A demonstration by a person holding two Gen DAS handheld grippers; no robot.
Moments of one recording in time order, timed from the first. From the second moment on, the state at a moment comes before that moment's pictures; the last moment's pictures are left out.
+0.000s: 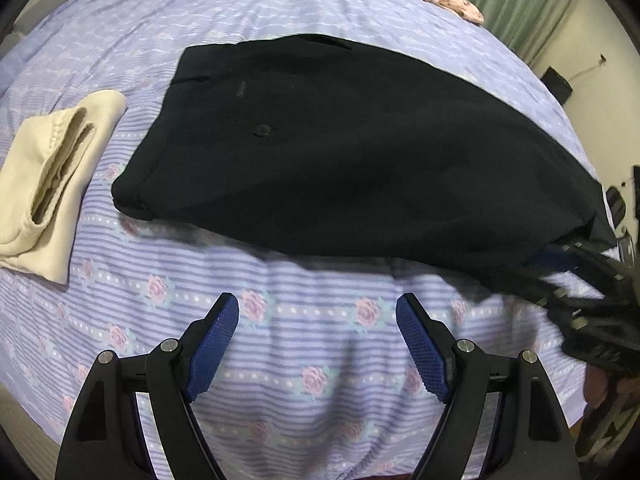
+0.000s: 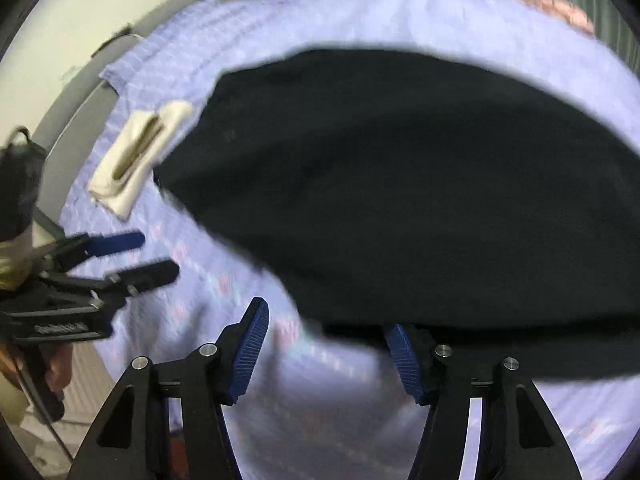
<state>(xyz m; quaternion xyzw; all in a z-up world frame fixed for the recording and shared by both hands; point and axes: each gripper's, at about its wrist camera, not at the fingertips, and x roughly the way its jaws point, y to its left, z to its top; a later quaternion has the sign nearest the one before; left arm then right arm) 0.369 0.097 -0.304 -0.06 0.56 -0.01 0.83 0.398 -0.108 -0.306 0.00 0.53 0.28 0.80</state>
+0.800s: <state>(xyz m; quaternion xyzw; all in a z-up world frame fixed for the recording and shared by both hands) 0.354 0.106 -0.304 -0.06 0.57 0.02 0.82 0.348 -0.075 -0.324 -0.12 0.56 0.36 0.74</state>
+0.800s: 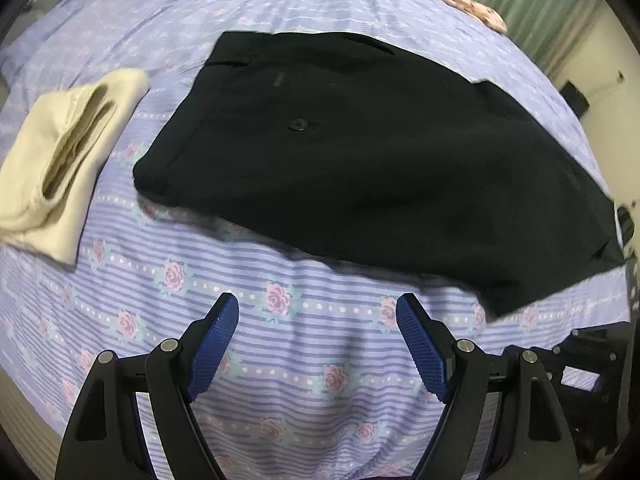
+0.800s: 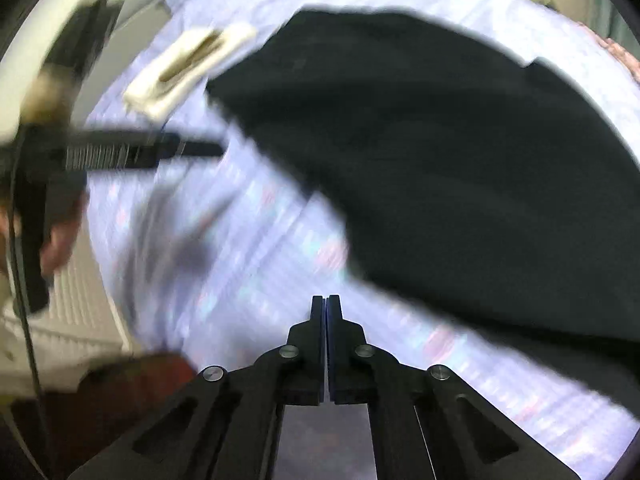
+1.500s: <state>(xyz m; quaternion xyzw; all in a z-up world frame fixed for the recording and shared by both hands) 0.284 -0.104 -0.118 0.04 0.43 -0.06 0.90 0.292 -0.342 -0.140 0.08 0.41 0.07 0.90</state>
